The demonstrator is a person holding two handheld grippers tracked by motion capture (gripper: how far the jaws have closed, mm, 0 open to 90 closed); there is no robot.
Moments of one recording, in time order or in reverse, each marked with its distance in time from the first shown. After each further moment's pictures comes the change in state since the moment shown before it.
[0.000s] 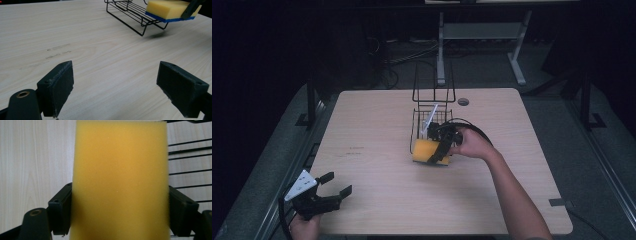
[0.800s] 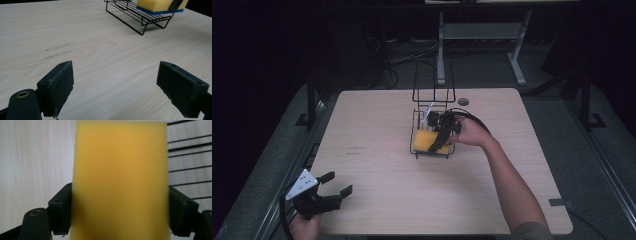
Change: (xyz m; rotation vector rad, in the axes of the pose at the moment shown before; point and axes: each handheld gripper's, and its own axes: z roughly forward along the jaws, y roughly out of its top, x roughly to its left) left arm 0.001 0.000 0.002 0.006 -0.001 0.003; right arm -0.036 0.008 -0.005 0.019 0.005 0.034
